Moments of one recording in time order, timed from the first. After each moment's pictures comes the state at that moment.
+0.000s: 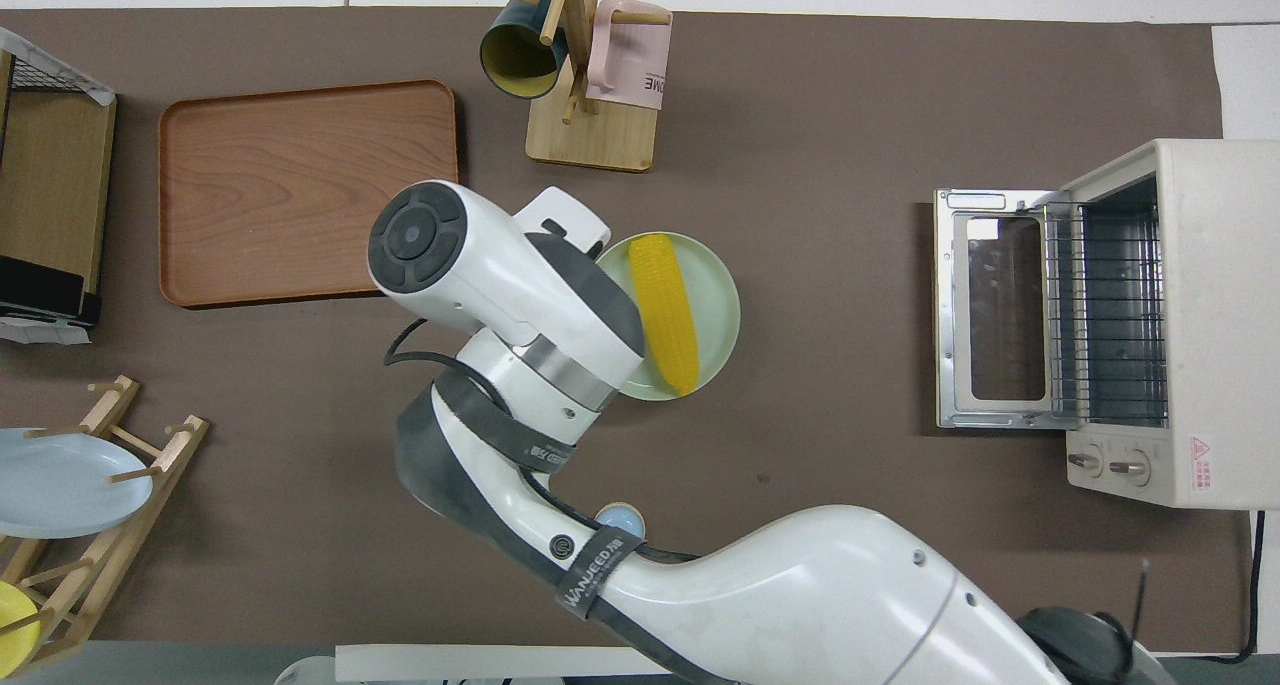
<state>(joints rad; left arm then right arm) -0.19 -0.15 0.08 -1.66 -0.02 1.45 0.02 0.68 0.71 0.19 -1.13 -0.19 1.68 0.82</state>
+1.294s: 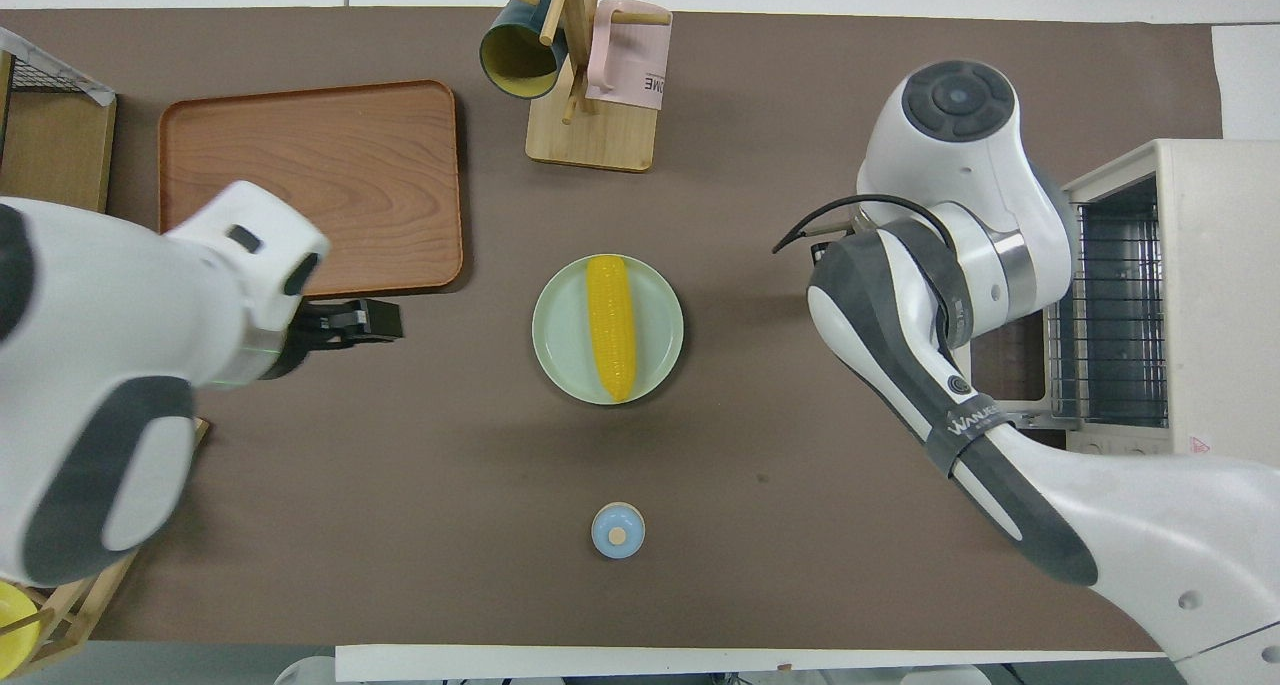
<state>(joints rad) -0.51 -0.15 -0.03 -2.10 -0.02 1.98 -0.56 0.09 0.28 0.17 -1.92 -0.18 2.00 0.19</state>
